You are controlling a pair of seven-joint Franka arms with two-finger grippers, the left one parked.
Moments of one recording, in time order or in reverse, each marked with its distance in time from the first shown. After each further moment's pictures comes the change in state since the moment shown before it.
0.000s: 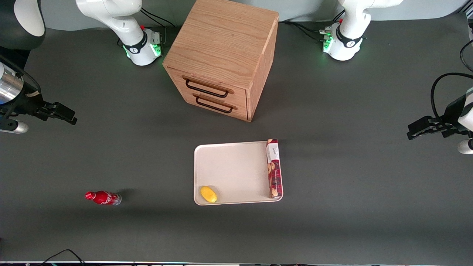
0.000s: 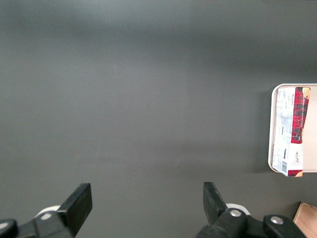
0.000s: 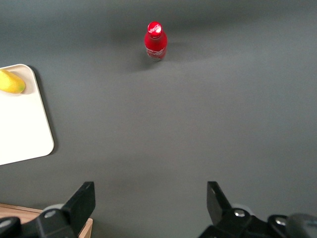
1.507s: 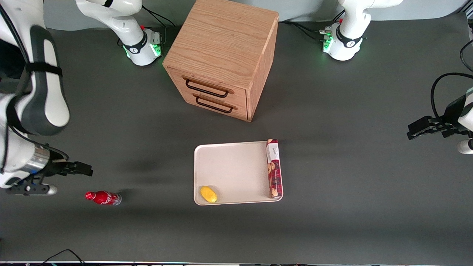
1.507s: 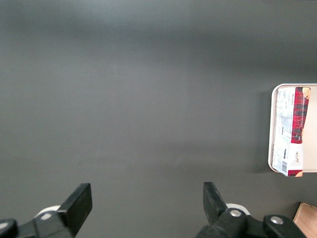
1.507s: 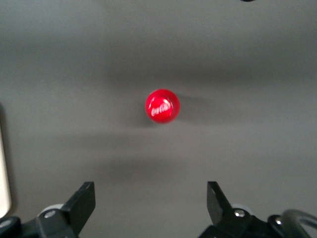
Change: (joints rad) arm -0.011 0.493 -0.066 0.222 0.102 0.295 -0.253
